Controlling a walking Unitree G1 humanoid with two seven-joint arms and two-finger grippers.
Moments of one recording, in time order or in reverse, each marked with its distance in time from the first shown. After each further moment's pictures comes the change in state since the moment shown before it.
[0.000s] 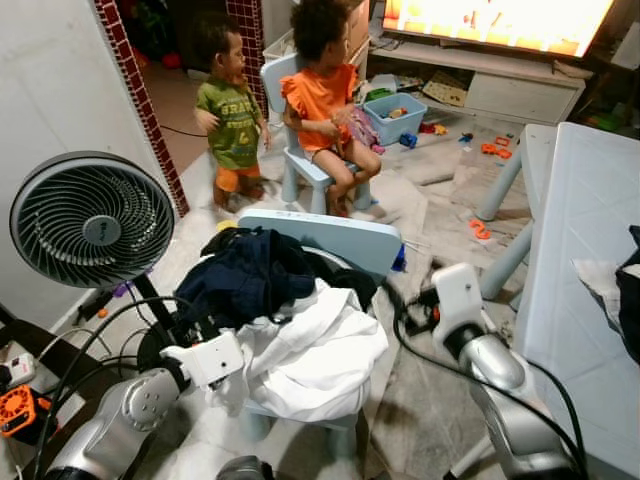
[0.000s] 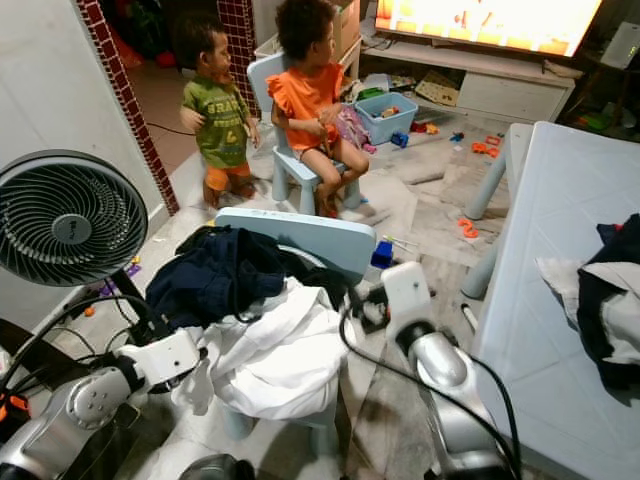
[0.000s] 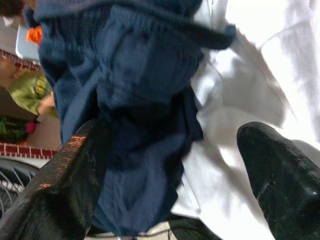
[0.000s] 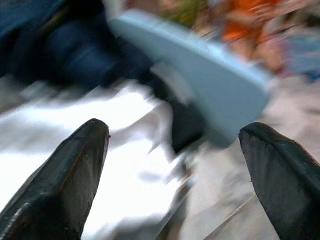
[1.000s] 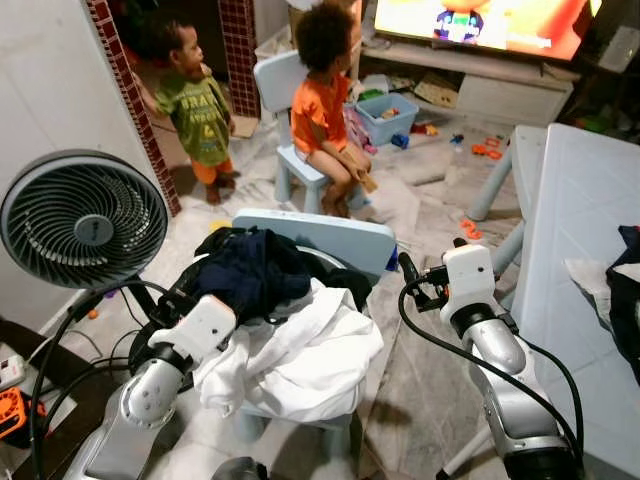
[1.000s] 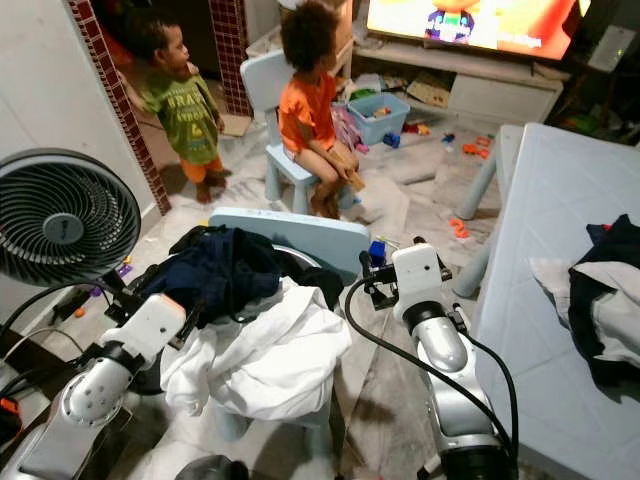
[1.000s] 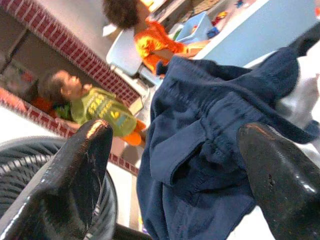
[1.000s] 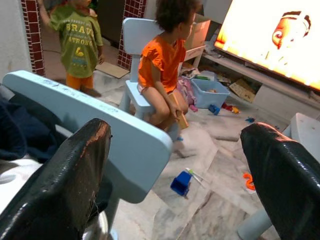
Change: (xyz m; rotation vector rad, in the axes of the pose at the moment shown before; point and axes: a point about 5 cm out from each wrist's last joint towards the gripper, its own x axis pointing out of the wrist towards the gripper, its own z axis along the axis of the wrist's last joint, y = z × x) left arm -0.027 0.016 0.035 -0.160 -0.103 0.340; right arm 0.024 -0.036 0.041 -0.053 -0.198 -0.407
